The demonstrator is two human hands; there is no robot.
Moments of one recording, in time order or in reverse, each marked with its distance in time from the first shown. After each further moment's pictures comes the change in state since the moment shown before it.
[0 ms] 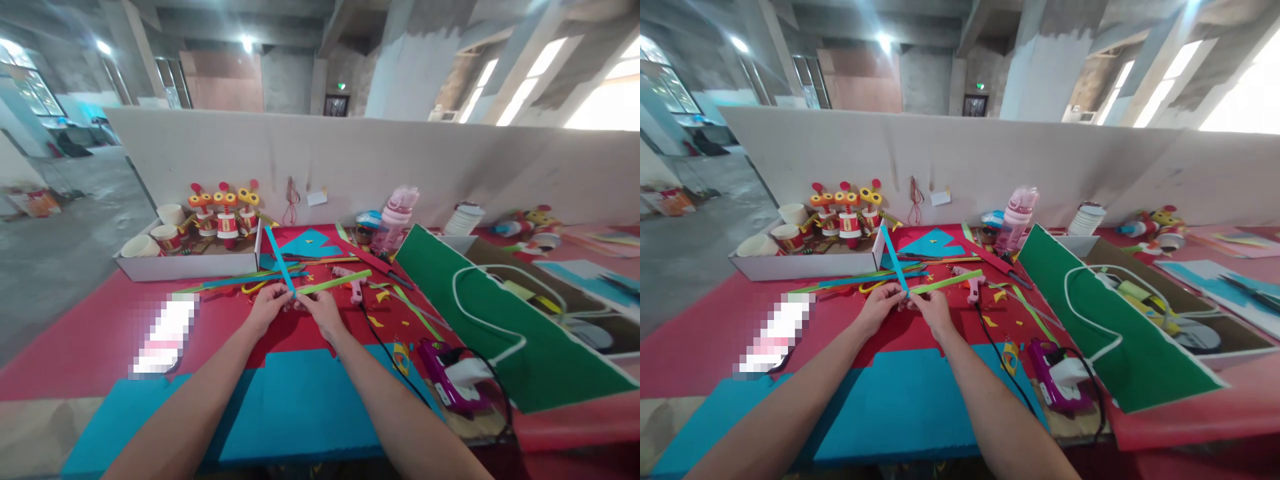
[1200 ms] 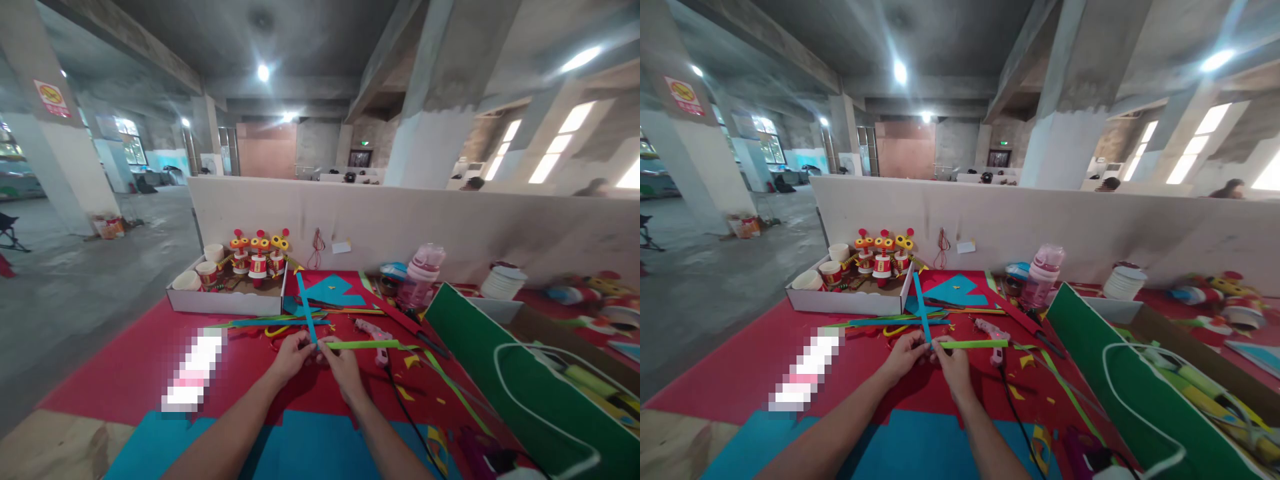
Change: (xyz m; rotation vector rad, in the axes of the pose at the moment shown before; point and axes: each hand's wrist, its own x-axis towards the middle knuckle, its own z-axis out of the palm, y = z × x) left_hand 0.003 -0.010 0.003 0.023 0.013 0.046; right_hand 0.004 0.003 -0.001 -0.211 -0.004 -0.146
